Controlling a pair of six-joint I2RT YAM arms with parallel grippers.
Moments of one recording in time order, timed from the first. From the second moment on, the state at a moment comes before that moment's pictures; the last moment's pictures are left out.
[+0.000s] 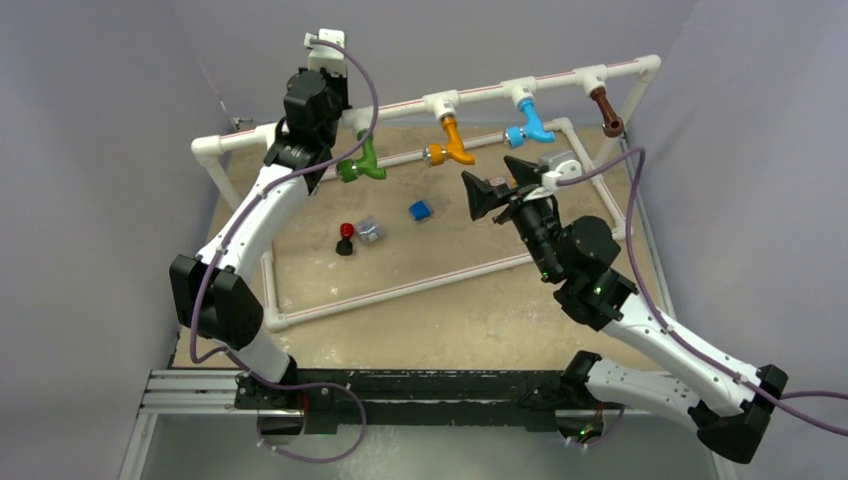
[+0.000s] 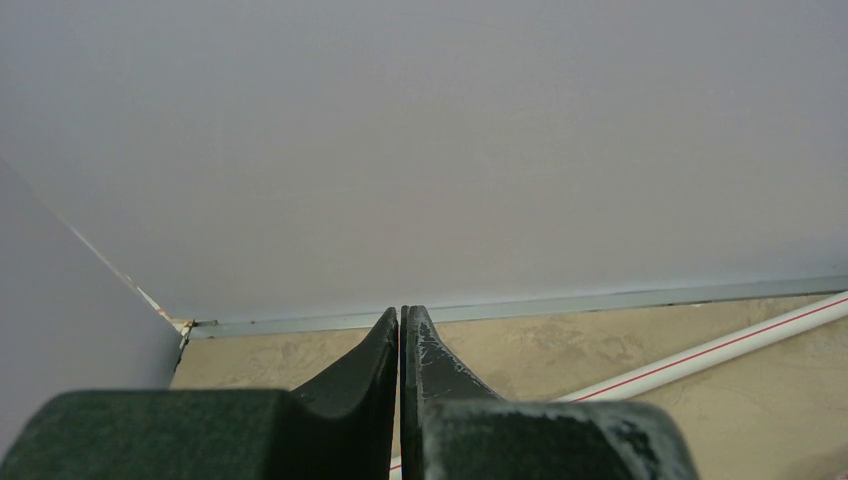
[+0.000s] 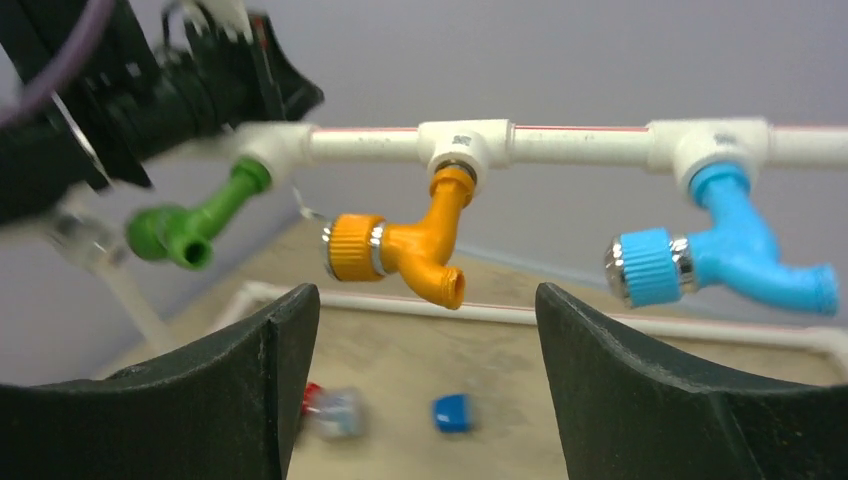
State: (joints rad) left arm -0.34 1.63 1.59 0.07 -0.33 0.11; right arm 0.86 0.89 0.92 0.28 0.38 0.10
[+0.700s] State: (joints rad) left arm -0.34 1.63 1.59 0.07 -0.33 0.11; right arm 0.90 1.04 0.95 0.20 0.34 -1.11
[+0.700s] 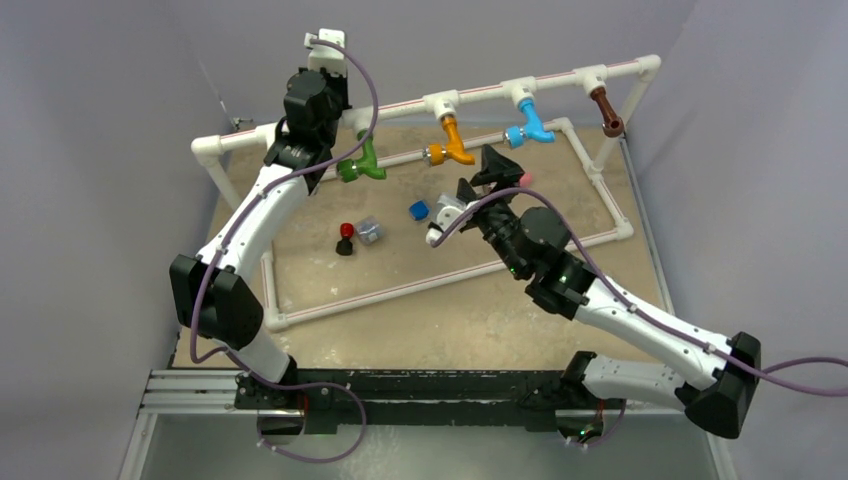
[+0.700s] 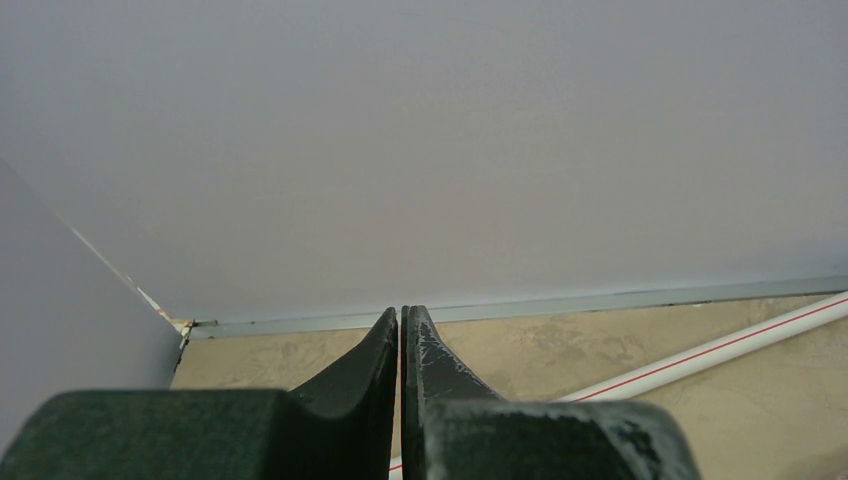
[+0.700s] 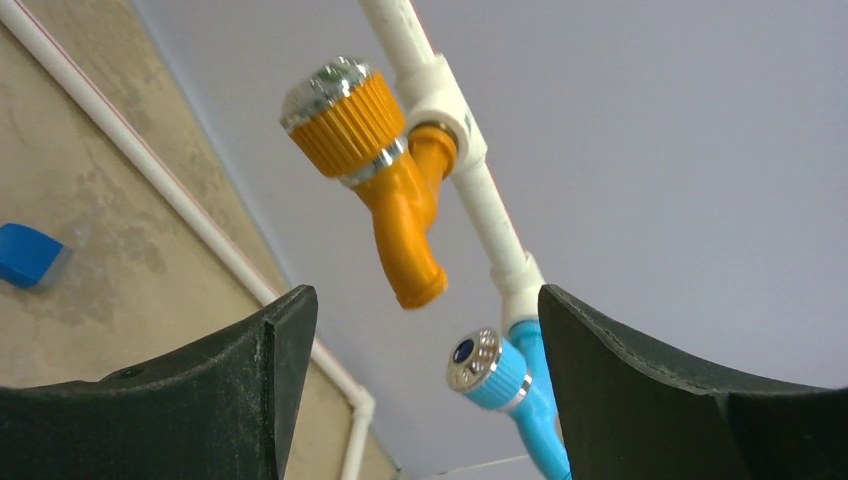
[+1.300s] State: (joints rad) left arm -0.34 1.63 1.59 0.08 -0.33 0.11; right arm 0.96 1.31 0.97 0.47 0.47 -1.50
